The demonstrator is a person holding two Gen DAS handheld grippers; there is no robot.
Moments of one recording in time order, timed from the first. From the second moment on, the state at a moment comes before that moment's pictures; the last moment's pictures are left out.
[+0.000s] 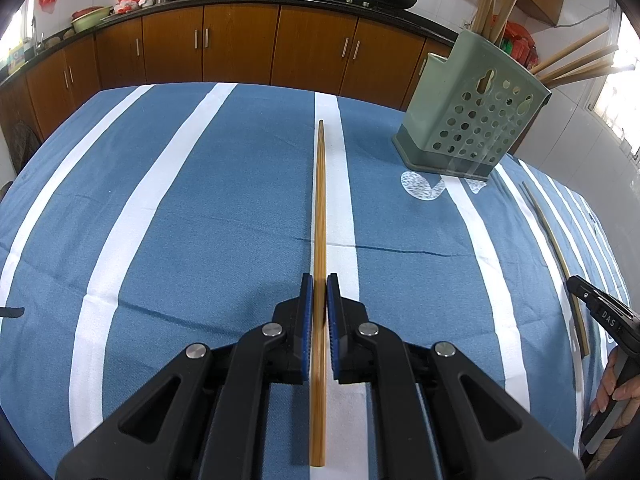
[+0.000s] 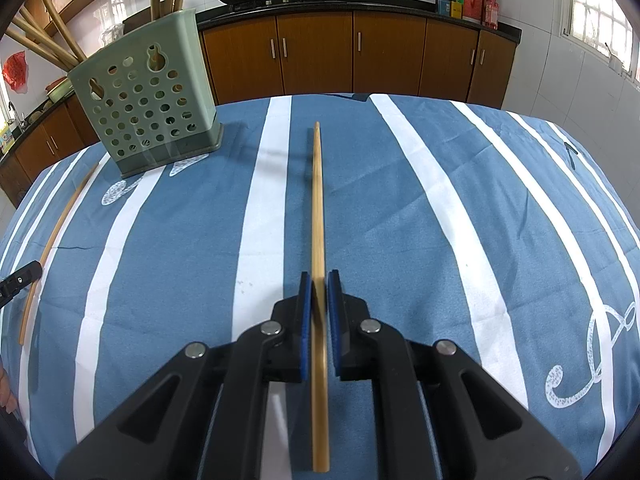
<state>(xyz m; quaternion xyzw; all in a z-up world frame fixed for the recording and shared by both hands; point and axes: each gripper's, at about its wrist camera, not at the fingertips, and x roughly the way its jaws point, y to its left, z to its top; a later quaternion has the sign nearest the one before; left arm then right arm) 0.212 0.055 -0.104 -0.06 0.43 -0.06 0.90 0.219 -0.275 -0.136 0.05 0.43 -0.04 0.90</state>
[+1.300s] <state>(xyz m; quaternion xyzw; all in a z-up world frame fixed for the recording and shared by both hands) 0.193 0.051 -0.101 -0.02 0.43 -0.06 0.90 0.191 -0.283 -0.130 0.06 0.42 -0.02 0.91</state>
